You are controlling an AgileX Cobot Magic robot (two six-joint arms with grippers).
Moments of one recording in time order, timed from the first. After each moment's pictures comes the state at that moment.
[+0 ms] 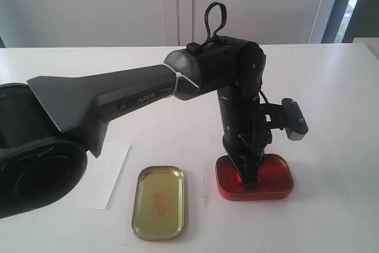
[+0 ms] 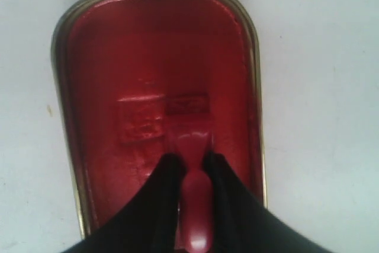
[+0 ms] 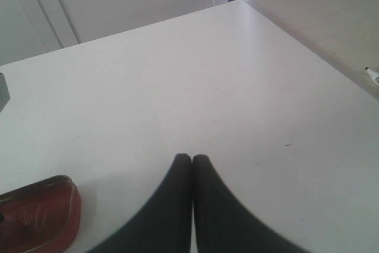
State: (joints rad) left arm -0.94 2.42 -2.17 -0.21 1.27 0.79; right arm -0.13 0.01 0.00 0.00 0.35 0.20
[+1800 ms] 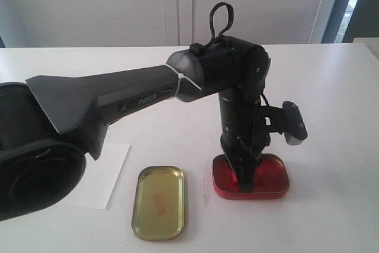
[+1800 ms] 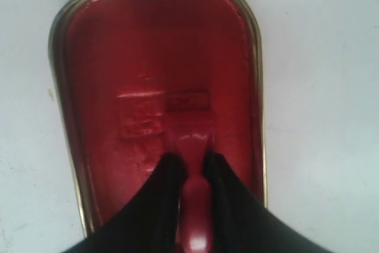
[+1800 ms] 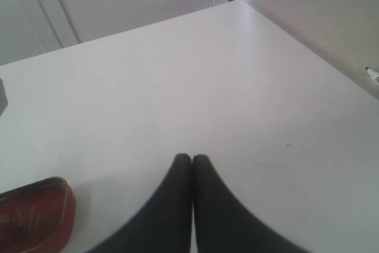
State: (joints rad) left arm -0.95 2.38 -2.15 -0.14 1.28 0.79; right arm -0.13 0.01 0.00 0.00 0.35 0.20
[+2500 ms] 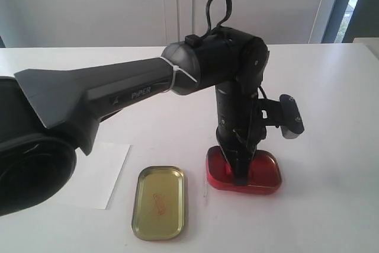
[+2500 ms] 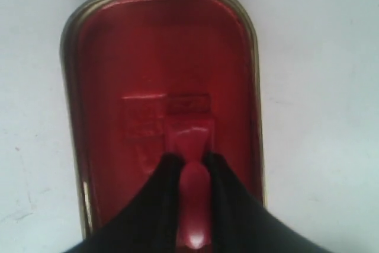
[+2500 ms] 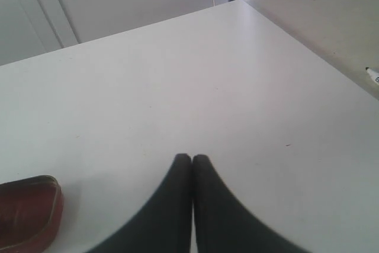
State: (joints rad) left arm -0.95 2.35 -2.14 -0.11 1.29 0.79; right arm -0.13 0.01 0.00 0.00 0.35 0.20
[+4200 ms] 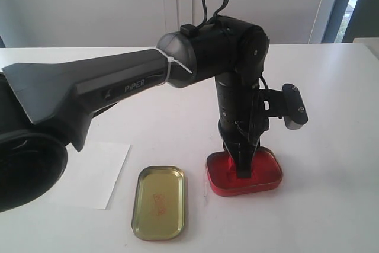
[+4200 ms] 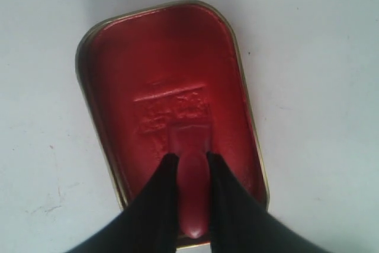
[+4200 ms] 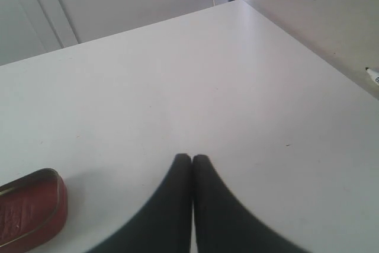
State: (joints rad) left arm -0.95 2.32 -2.14 -0.10 1.27 0.79; right arm -0.13 0.01 0.00 0.00 0.35 0.20
